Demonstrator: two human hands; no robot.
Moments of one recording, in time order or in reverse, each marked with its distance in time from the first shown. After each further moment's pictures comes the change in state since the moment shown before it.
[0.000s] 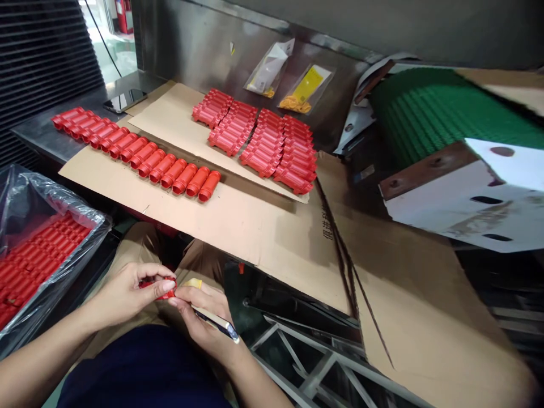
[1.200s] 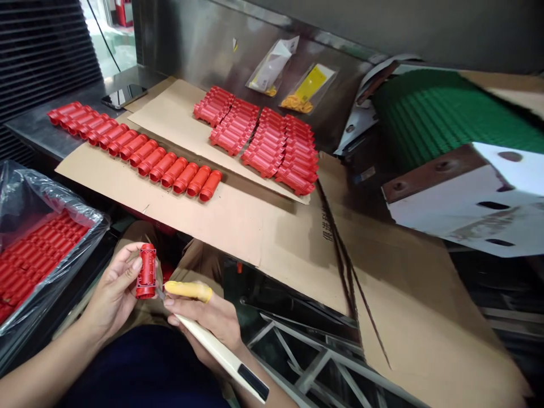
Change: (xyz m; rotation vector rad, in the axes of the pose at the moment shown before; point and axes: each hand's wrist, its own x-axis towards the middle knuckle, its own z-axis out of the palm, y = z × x) left_hand -0.012 -0.011 0.022 -0.883 0.306 -0.054; right_hand 0.007 -0.018 -0.005 0.138 0.045 -0.327
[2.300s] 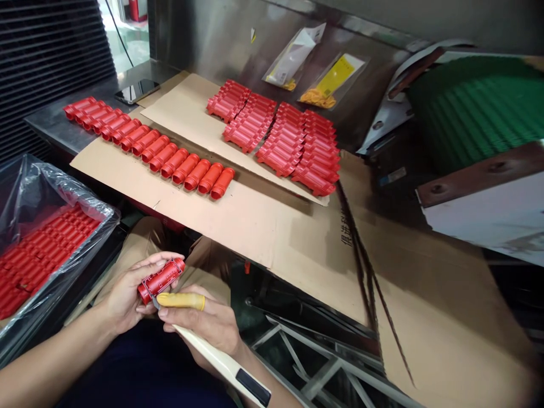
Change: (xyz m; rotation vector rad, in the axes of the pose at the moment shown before) left_hand 0.004 0.001 0.005 -0.030 -0.145 -0.391; right_hand 0.003 0.007 0.015 0.119 -0.039 -0.059
